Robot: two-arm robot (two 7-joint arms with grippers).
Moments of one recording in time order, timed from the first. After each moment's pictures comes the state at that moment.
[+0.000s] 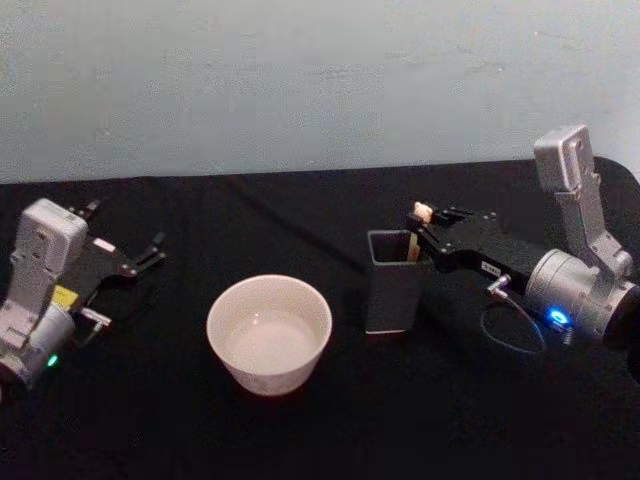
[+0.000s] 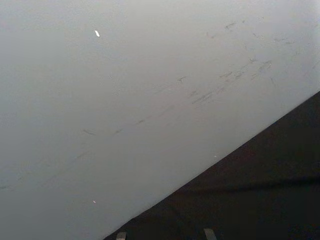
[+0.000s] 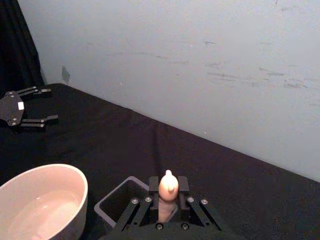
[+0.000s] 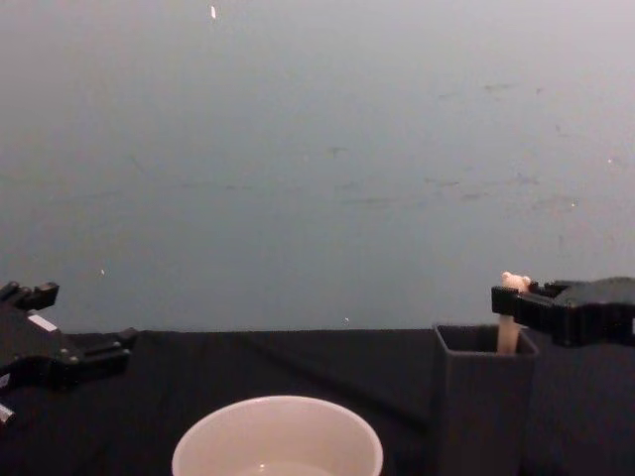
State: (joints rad) left arm -0.20 0.60 0.45 -1.41 -0.25 -0.12 0.03; right arm 0.26 0.49 -0.37 -1.51 0.48 0.16 0.40
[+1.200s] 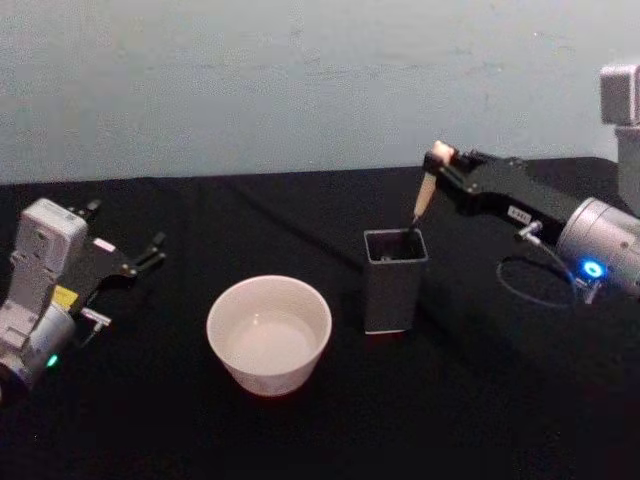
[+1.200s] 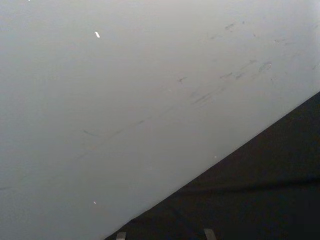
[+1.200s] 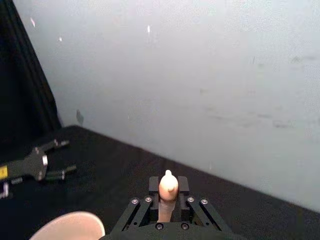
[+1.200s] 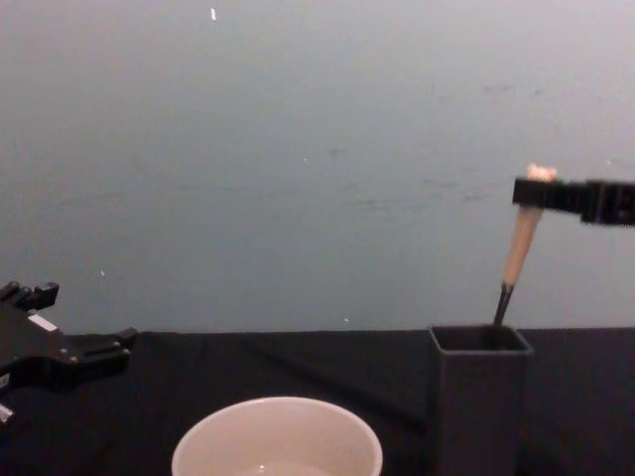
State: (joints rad) left arm -0.20 0.60 0.45 -1.41 -0.25 -0.12 0.03; right arm 0.27 0.52 -0.30 -1.62 0.65 0.24 0.41
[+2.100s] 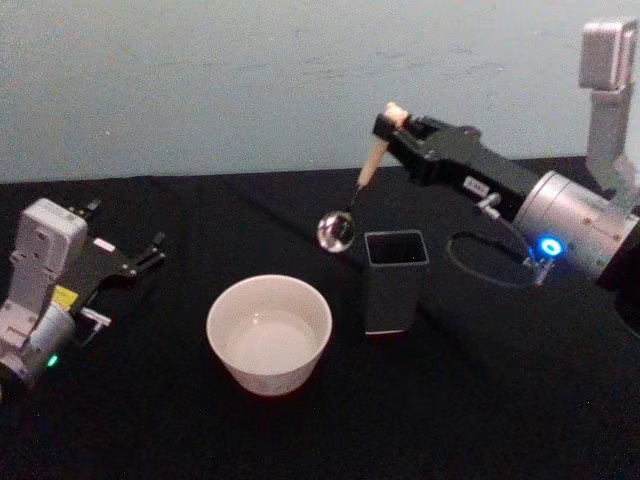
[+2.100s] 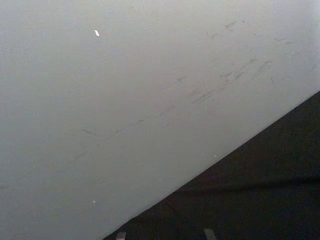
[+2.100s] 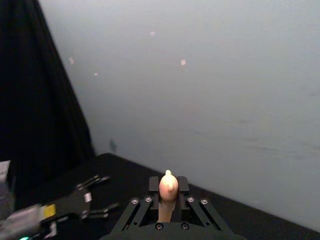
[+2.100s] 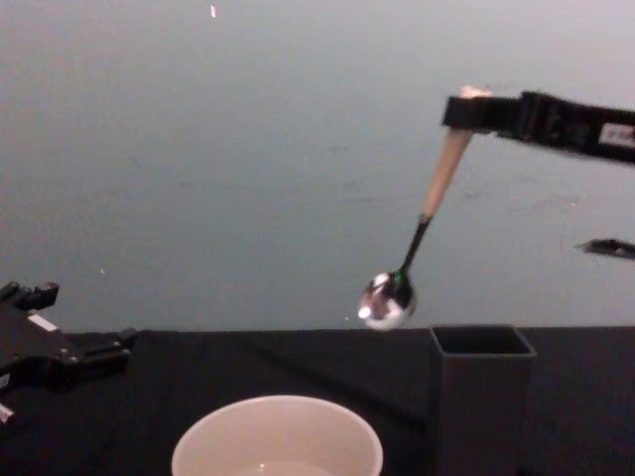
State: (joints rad) left arm -0.20 0.60 0.45 -1.41 -0.25 -0.12 0.03; right arm 0.32 0.48 -0.37 -1.67 0.76 0.23 0.38
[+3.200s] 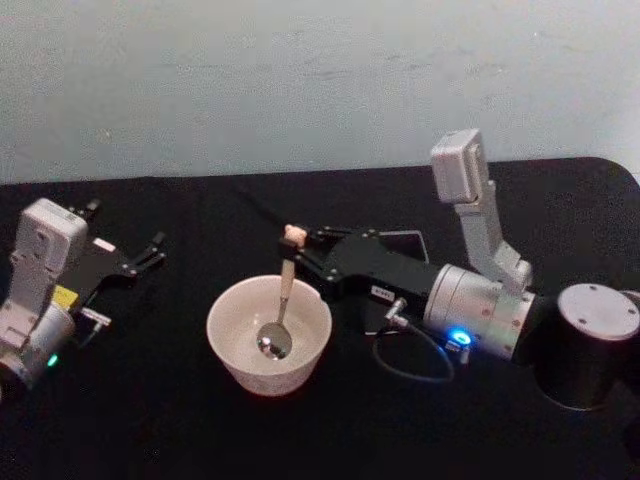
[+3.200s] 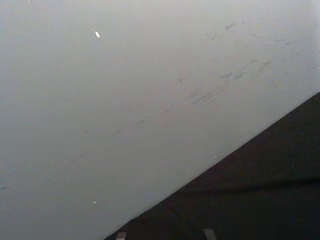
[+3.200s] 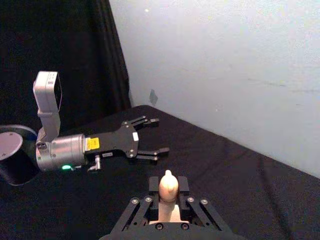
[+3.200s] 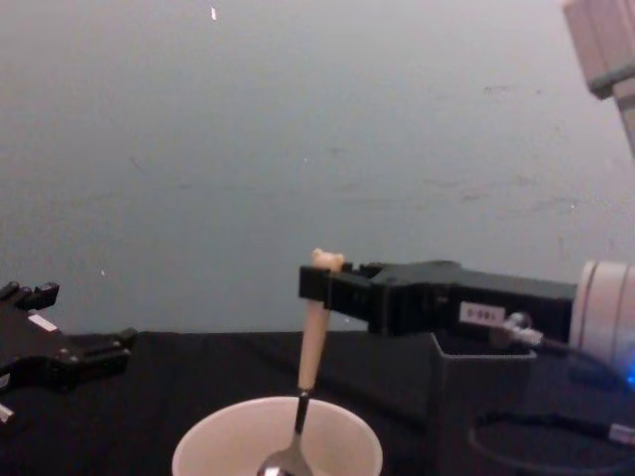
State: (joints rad) left arm -0.20 0.60 0.45 -1.41 -0.25 -0.12 0.03; right arm 0.33 0.45 -0.59 -1.59 0.61 0.16 0.45
